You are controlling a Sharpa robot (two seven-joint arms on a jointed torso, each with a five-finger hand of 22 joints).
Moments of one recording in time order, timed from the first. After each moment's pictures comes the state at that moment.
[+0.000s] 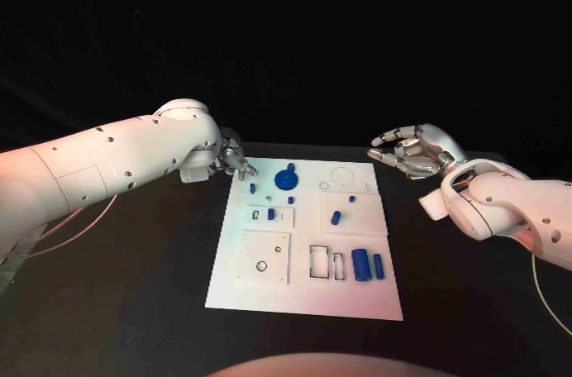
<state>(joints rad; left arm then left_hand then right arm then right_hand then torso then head) 1.40 -0.57 -0.09 1.13 -1.10 0.30 -0.54 1.00 -0.22 0.42 0.29 0.51 0.91 0.06 0.57 0.72 1.31 -0.01 1.01 0.95 1.46 -0.07 1.52 1.31 0.07 1.32 0.03 1.40 1.18 1.26 -0.96 -0.14 1.52 -0.67 -0.51 0.22 1.26 -0.15 0.16 0.29 0.32 0.78 0.17 0.27 0.40 1.29 0.09 1.22 1.23 1.47 0.02 1.45 1.31 0.05 1.43 0.11 1.32 1.31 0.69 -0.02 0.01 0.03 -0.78</state>
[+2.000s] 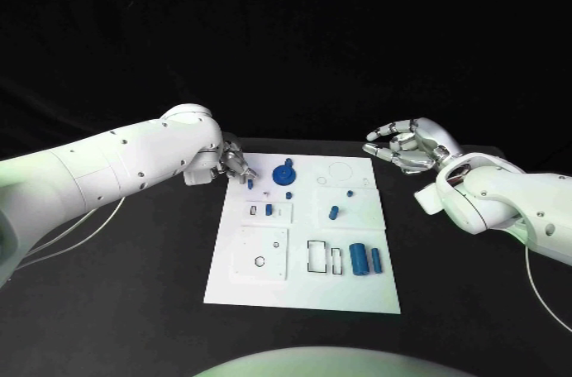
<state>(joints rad) 1.36 -0.52 -0.10 1.04 -1.07 0.31 -0.53 1.04 -0.20 0.39 0.29 0.44 0.93 0.06 0.55 0.71 1.31 -0.01 1.01 0.95 1.46 -0.07 1.52 1.31 0.07 1.33 0.04 1.40 1.19 1.26 -0.95 -0.14 1.52 -0.67 -0.51 0.22 1.26 -0.15 0.16 0.29 0.32 0.78 0.17 0.27 0.40 1.29 0.09 1.22 1.23 1.47 0.02 1.45 1.31 0.05 1.43 0.11 1.32 1.31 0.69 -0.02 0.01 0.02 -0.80</state>
